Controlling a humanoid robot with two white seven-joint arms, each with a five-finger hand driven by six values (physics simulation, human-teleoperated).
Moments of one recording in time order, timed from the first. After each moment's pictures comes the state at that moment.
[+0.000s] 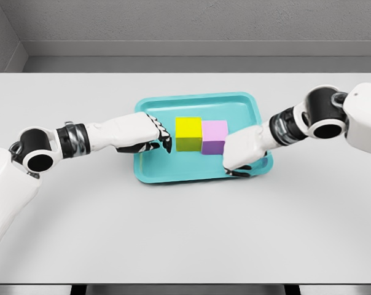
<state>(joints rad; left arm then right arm) -0.51 0.45 -0.46 -1.47 -0.54 -0.61 -0.61 -1.27 -0.69 1.52 -1.50 0.38 -0.61 0.61</state>
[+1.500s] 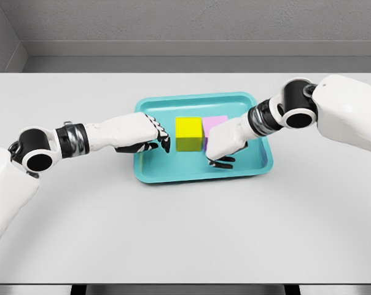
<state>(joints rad) -0.52 0.45 -0.46 -1.46 -0.54 -0.61 -0.61 -1.29 -0.55 1.54 -1.32 0.36 -0.61 0.61</state>
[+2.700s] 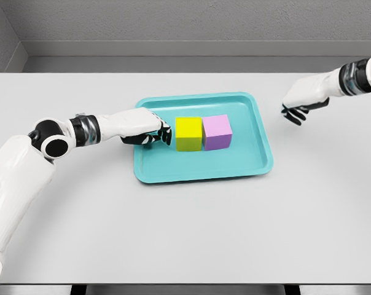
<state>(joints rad) -0.62 0.36 -0.49 -1.20 -0.58 -0.61 -0.61 -1.32 -0.76 1.44 -1.06 0.31 -0.61 0.61</state>
